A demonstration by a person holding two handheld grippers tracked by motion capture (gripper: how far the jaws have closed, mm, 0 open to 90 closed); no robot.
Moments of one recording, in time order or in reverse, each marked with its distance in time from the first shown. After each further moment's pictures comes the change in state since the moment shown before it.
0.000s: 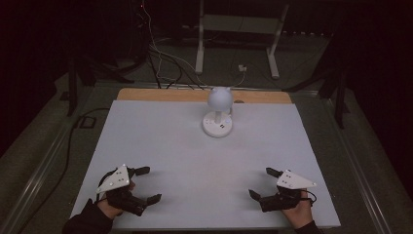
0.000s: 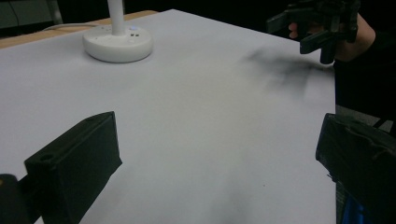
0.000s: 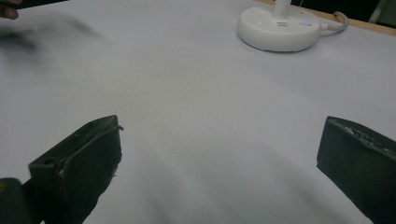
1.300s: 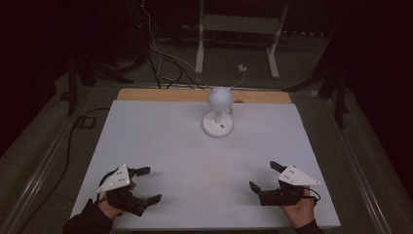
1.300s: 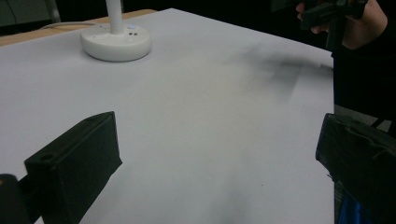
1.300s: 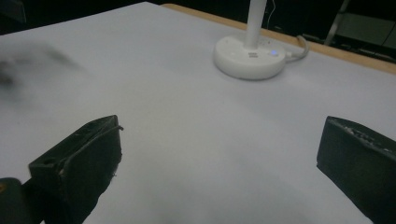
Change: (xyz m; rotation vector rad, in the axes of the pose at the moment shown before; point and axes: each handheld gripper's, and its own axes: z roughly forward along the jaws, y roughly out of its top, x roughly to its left) left arm -0.001 0.000 0.001 0.001 -0.005 -0.005; right arm 0.009 0.030 -0.010 -0.040 -0.111 0.023
